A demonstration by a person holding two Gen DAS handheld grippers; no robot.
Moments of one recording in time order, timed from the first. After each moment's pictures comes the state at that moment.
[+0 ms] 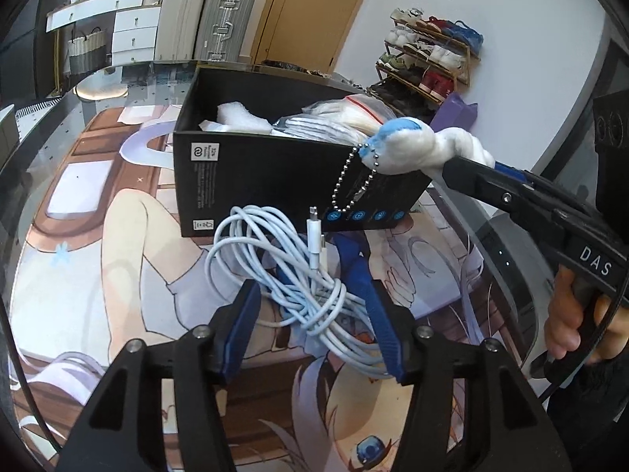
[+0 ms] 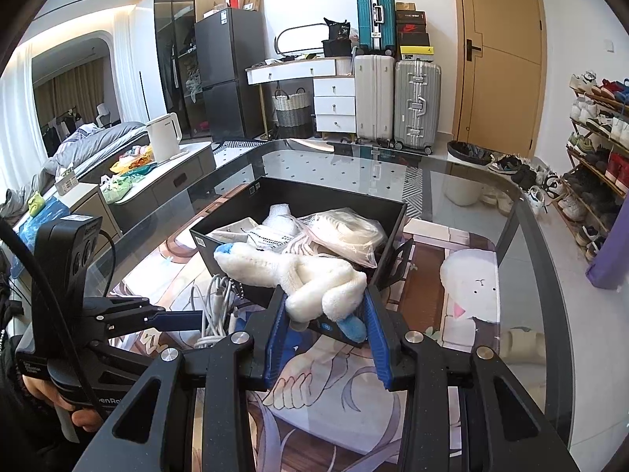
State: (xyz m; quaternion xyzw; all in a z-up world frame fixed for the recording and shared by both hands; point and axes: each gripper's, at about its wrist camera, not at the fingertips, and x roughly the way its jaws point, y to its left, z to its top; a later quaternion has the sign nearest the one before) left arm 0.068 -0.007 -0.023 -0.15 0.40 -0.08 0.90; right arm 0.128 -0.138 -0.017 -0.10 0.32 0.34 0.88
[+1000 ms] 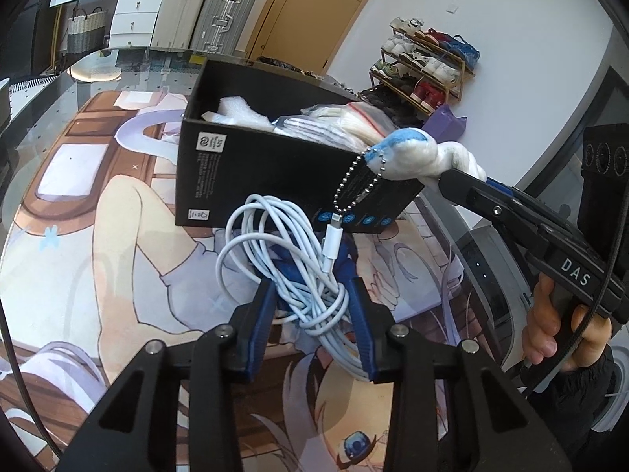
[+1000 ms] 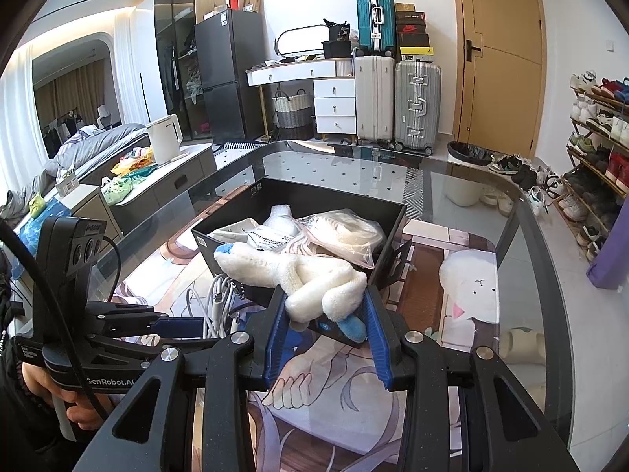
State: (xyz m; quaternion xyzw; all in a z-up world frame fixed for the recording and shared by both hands) left arm 0.062 0.005 -0.020 -0.20 0.40 -0.11 0.89; right arm 0.128 -0.140 -0.014 -0.09 0.31 0.35 0.88
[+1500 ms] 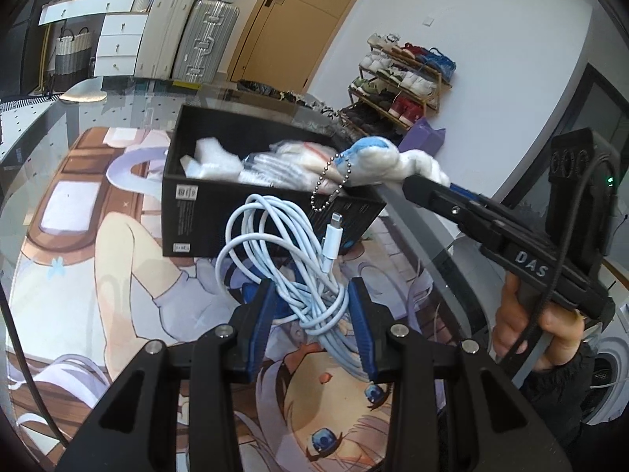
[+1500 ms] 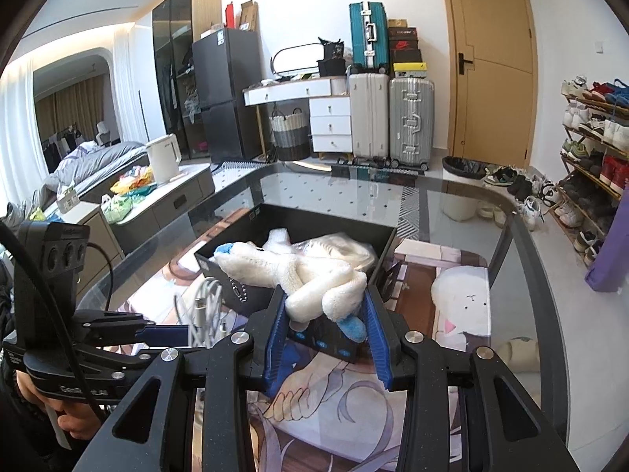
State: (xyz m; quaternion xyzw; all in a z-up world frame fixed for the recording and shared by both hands) left arm 0.049 0.006 0.012 -0.19 0.36 -0.14 0.90; right arm 0.126 -0.152 -0.001 -0.07 0.28 0.34 0.89
